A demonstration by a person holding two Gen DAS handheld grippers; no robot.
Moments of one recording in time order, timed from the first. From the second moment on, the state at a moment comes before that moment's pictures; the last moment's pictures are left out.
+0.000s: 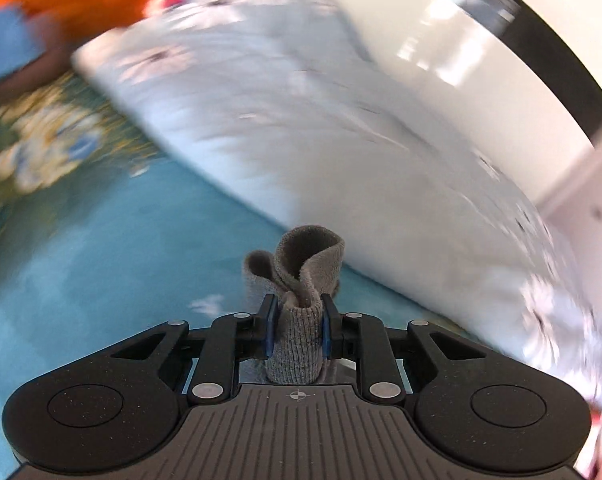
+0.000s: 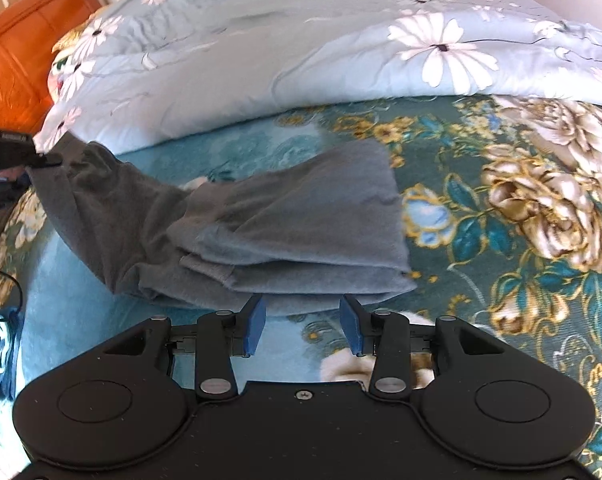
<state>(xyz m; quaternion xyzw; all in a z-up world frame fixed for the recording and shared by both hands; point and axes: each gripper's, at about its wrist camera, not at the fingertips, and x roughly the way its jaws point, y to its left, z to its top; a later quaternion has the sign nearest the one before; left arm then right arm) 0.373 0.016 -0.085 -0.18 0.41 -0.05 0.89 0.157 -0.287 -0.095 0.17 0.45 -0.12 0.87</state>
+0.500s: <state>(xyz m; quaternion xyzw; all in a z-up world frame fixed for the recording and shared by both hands) 0.318 -0.264 -0.123 -0.02 0.47 -0.26 0.84 0.090 -0.392 -0.093 0.19 0.44 -0.19 0.86</state>
